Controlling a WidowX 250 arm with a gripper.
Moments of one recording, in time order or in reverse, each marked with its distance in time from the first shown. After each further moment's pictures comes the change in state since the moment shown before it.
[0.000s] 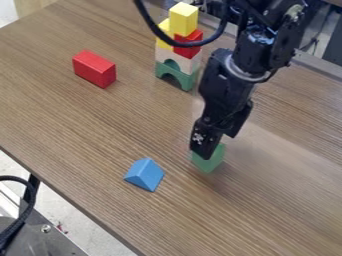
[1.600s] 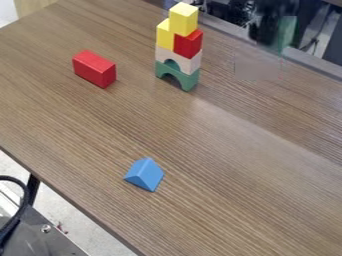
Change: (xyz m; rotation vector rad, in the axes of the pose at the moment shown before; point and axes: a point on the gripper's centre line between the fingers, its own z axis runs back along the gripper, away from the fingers) arm 0.025 -0.096 0.114 -0.162 0.068 0.098
